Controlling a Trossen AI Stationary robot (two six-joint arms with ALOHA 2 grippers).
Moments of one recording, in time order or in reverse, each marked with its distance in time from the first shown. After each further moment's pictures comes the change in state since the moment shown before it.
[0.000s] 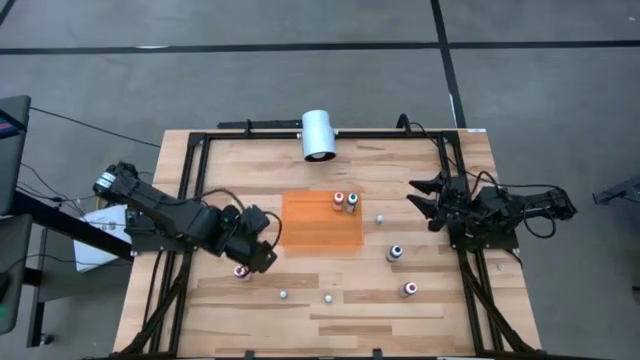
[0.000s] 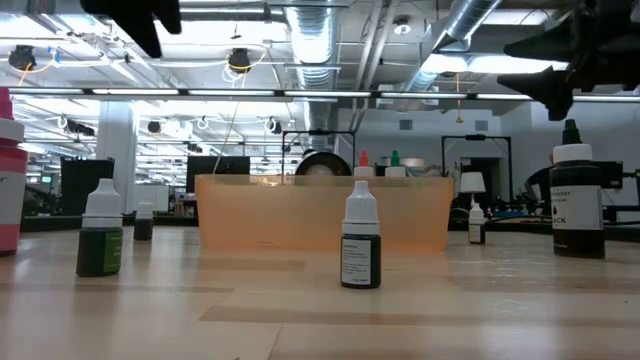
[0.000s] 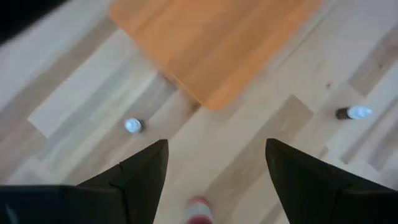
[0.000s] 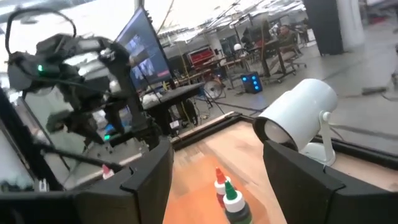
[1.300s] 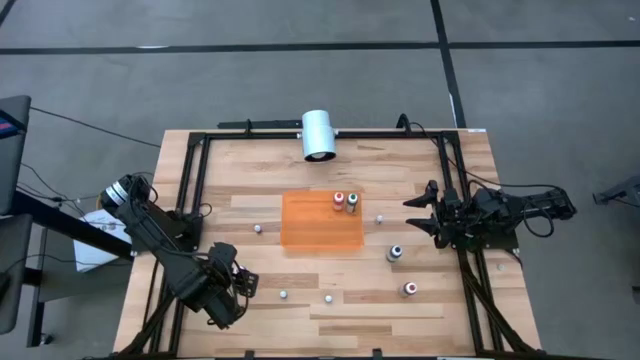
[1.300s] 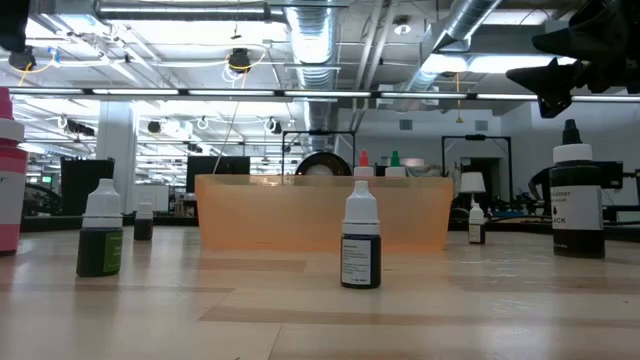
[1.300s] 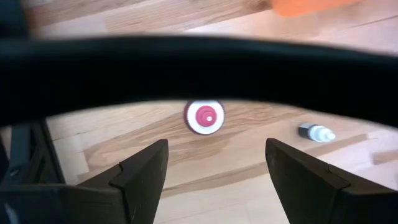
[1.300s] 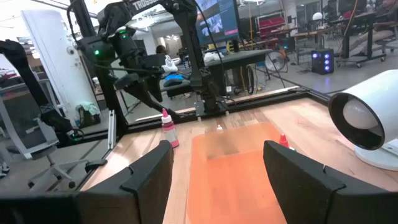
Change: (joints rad) left arm -0.350 0.146 -0.040 -0.185 0.114 -0.983; right arm 0.000 0.000 0.000 -0.088 -0.322 -0.072
